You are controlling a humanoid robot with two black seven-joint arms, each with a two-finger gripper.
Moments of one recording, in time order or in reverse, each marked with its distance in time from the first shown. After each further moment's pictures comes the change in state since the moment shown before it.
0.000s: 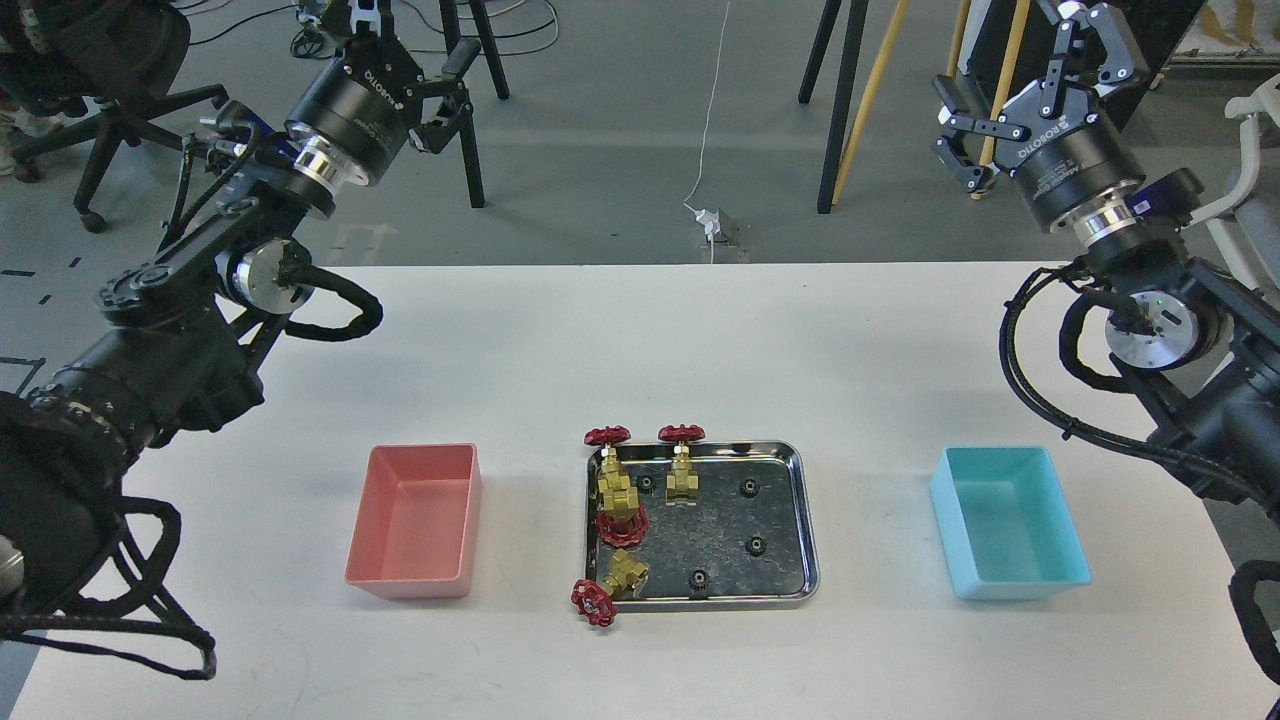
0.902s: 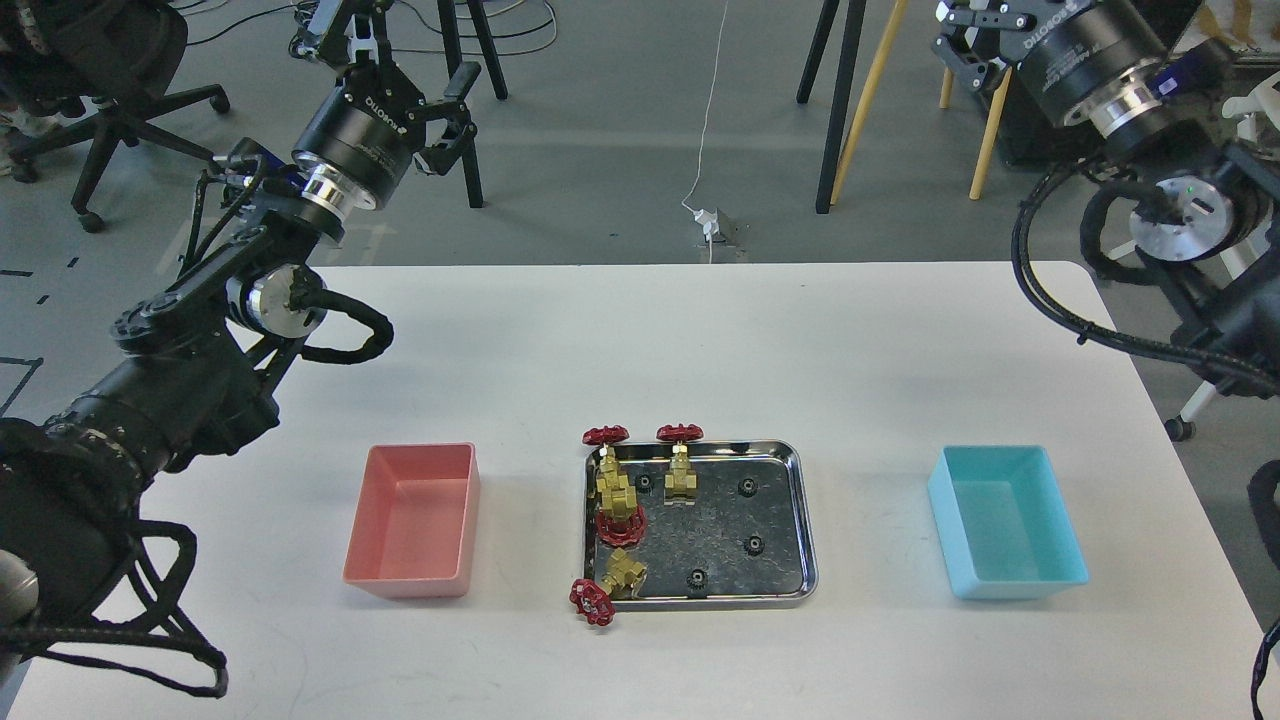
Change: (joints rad) left arm 0.050 -0.032 -0.029 -0.058 0.003 0.000 0.000; right arm 0.321 -0.032 -0.135 -0.101 0.003 0.000 -0.082
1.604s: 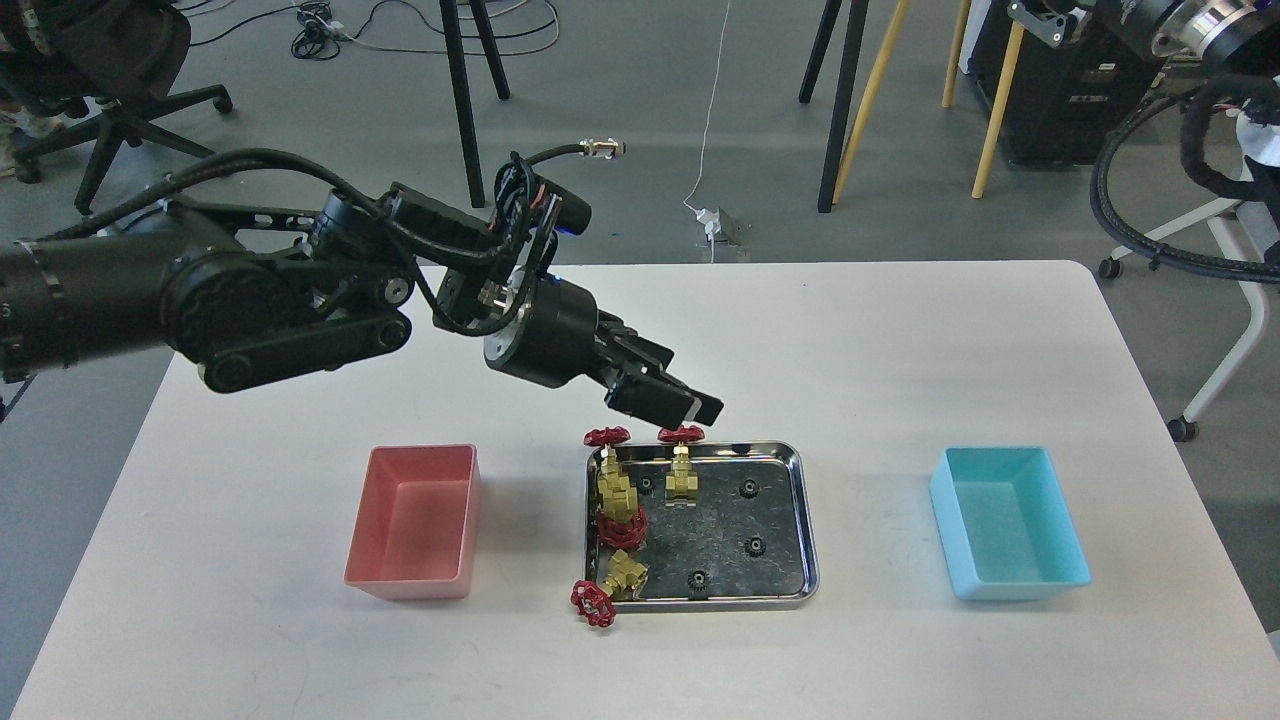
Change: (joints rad) left arm -0.495 0.158 0.926 -0.648 1.086 0.181 0.000; right arm 0.096 -0.045 -0.072 -0.160 0.065 0.000 -0.264
